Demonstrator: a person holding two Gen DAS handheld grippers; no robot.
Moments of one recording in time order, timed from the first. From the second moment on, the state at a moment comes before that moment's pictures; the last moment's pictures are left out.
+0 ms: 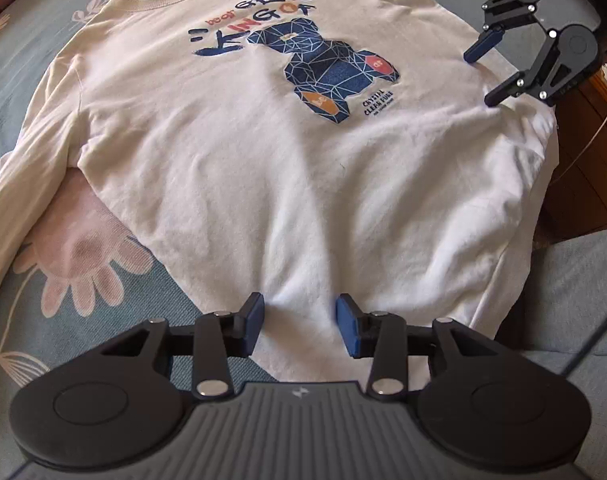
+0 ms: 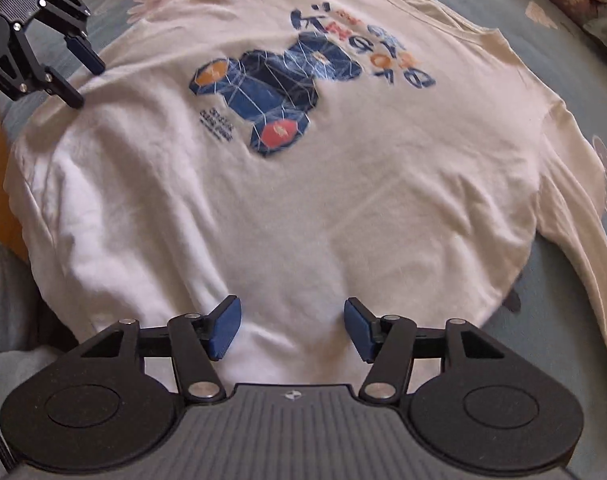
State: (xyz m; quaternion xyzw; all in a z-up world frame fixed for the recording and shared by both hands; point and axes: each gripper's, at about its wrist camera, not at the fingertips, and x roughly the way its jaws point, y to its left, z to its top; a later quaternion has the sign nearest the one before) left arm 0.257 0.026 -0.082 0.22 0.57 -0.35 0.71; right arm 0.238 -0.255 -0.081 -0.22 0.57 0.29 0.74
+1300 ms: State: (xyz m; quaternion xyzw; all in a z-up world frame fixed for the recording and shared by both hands) left arm 0.339 0.023 -0.072 0.19 0.52 -0.36 0.75; right arm 0.291 -0.288 -0.060 -0.12 0.56 0.23 0.79
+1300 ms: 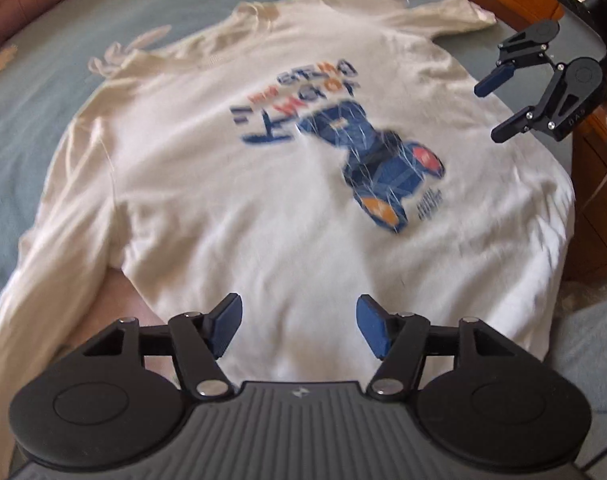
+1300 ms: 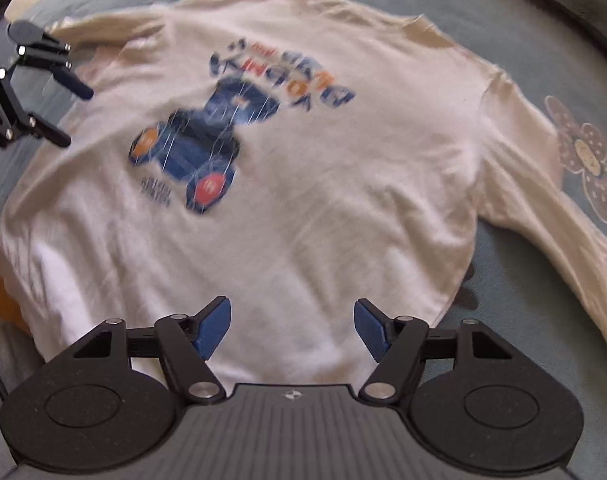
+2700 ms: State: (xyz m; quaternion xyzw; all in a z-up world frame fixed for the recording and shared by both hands) left arm 0.441 -0.111 -0.085 0.10 0.49 -0.35 0.79; right arm 0.294 -0.665 -0.103 0.41 0.29 -0.32 0.80
